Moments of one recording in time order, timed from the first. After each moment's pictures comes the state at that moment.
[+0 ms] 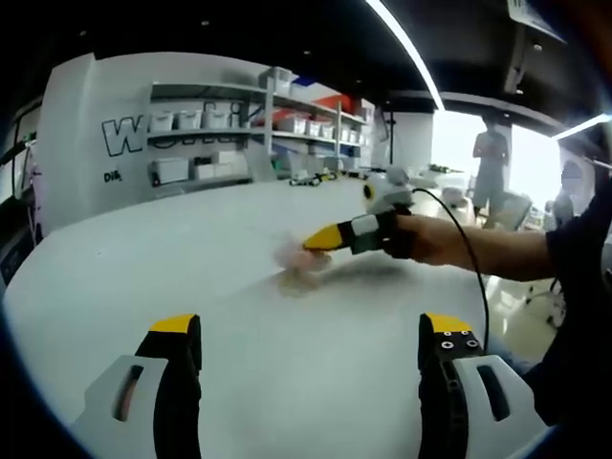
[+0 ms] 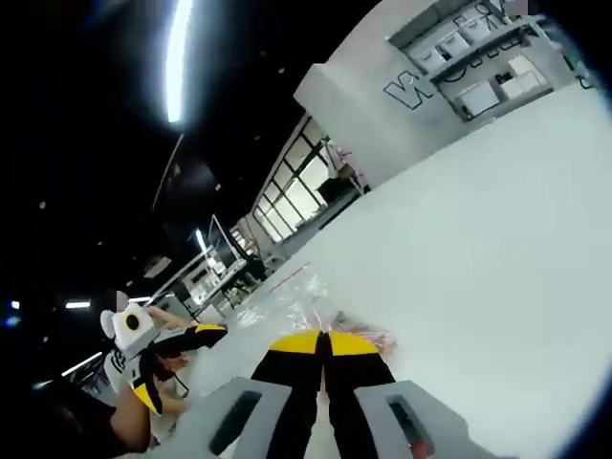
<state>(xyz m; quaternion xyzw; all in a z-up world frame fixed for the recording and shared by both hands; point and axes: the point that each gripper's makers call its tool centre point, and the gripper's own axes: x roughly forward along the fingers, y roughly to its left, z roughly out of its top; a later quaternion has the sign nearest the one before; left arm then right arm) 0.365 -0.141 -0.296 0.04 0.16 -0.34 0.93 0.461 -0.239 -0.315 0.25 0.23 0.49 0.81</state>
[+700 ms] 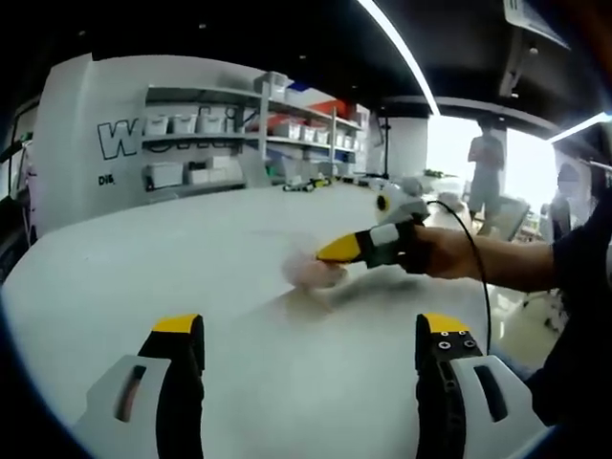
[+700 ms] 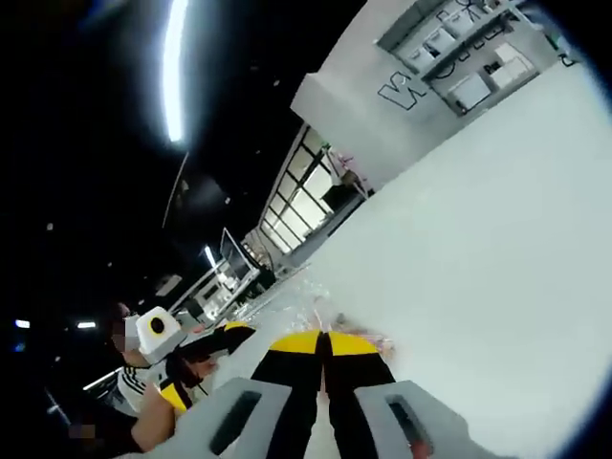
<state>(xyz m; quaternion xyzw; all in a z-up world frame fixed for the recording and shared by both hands) 0.380 -0.162 -0.298 0.03 0.15 -0.35 0.92 0.431 -0.249 -0.311 0.29 0.22 0.49 0.79</state>
